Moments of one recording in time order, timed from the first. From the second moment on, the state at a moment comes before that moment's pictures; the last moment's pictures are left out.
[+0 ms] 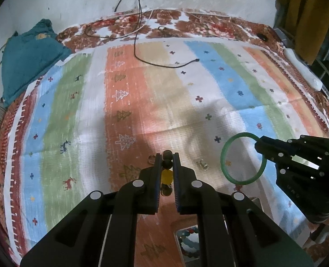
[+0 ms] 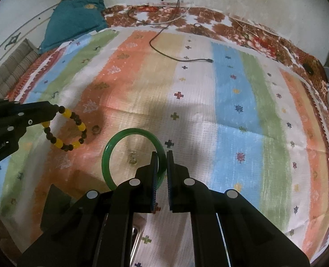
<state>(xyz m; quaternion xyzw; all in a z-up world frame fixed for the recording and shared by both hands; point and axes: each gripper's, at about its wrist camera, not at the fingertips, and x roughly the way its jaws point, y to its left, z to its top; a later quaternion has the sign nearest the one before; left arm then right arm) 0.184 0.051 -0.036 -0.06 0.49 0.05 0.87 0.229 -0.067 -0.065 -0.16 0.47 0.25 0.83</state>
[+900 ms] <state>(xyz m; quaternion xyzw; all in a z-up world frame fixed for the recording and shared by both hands) 0.127 0.014 -0.005 -0.06 0.45 0.02 0.89 0.184 -0.085 -0.046 -0.15 0.45 0.26 0.84</state>
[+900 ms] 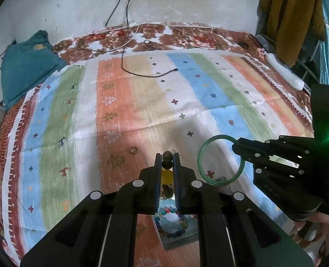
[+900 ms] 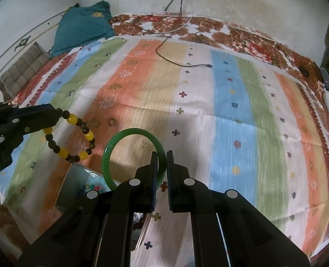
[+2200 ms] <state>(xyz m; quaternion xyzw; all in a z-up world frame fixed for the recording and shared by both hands) 0.059 -0.007 -0.001 -0.07 0.42 0.00 0.90 0.119 -0.099 -0.041 -0.15 0.45 0.29 0.83</state>
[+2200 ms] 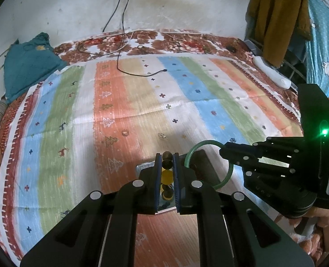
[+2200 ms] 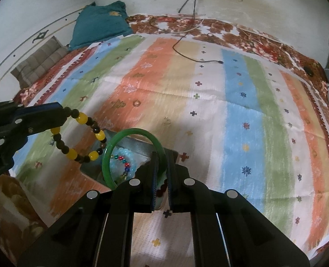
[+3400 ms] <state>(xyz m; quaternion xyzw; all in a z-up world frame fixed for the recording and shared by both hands) 0.088 0.042 -0.022 -0.13 0.46 0.09 0.87 0.155 -0.093 -0.055 -0.11 0.49 0.26 0.82</state>
